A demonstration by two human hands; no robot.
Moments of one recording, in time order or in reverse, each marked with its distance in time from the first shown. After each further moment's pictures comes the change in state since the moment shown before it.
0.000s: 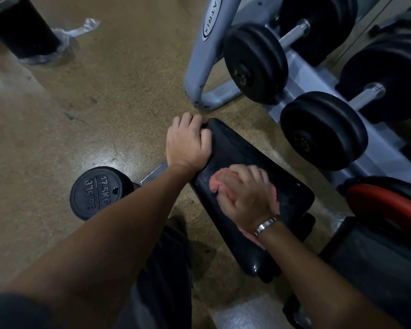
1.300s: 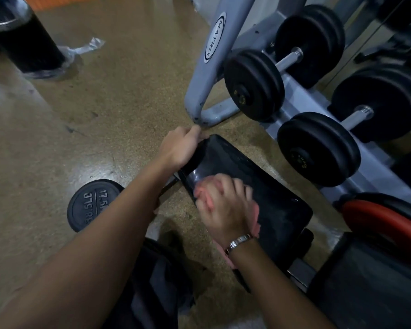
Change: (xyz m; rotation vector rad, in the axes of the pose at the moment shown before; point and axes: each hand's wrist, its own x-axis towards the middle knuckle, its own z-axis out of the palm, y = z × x) left_hand 0.040 -0.010 -0.050 -0.395 -0.482 -0.369; right_hand 0.017 -0.055 0.014 -0.112 -0.012 0.152
